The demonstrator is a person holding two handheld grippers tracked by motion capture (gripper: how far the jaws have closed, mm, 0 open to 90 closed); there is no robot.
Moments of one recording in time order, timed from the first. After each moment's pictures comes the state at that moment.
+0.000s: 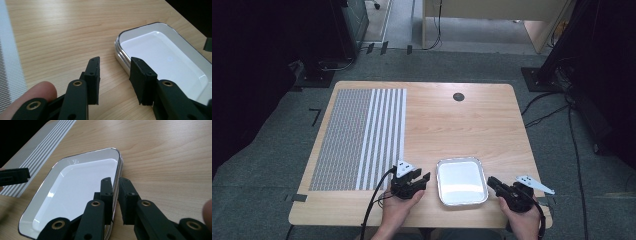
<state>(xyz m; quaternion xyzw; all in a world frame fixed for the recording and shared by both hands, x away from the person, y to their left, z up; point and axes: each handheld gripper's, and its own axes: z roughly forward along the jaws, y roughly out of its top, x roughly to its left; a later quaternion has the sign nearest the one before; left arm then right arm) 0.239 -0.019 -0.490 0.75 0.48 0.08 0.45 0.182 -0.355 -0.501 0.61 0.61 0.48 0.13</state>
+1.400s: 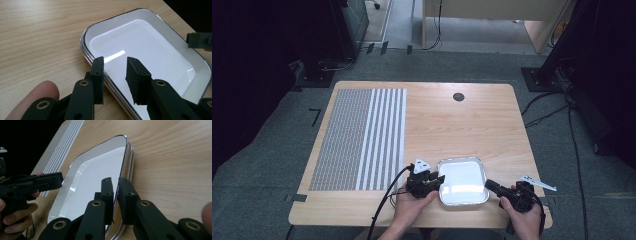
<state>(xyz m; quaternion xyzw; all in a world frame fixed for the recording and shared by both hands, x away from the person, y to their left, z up) 0.246 -0.055 -0.495 0.78 0.44 0.03 0.44 0.185 -0.365 -0.507 0.63 0.58 0.51 0.02</state>
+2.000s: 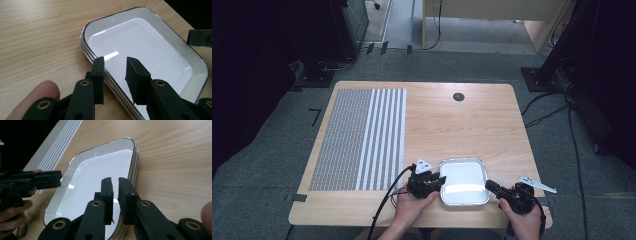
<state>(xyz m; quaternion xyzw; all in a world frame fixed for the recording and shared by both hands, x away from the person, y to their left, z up) 0.246 -0.058 -0.496 0.79 0.43 0.03 0.44 0.180 -0.359 -0.501 0.62 0.60 0.50 0.06</state>
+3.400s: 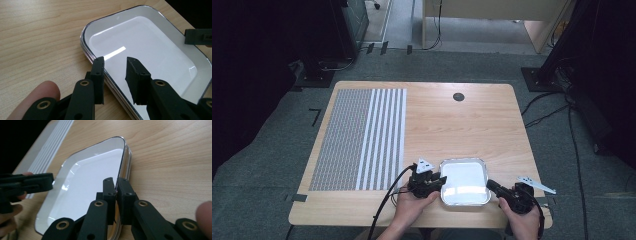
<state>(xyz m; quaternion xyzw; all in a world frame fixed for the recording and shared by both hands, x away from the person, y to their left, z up) 0.248 -0.060 -0.495 0.79 0.43 0.03 0.44 0.180 -0.357 -0.503 0.64 0.59 0.48 0.08</state>
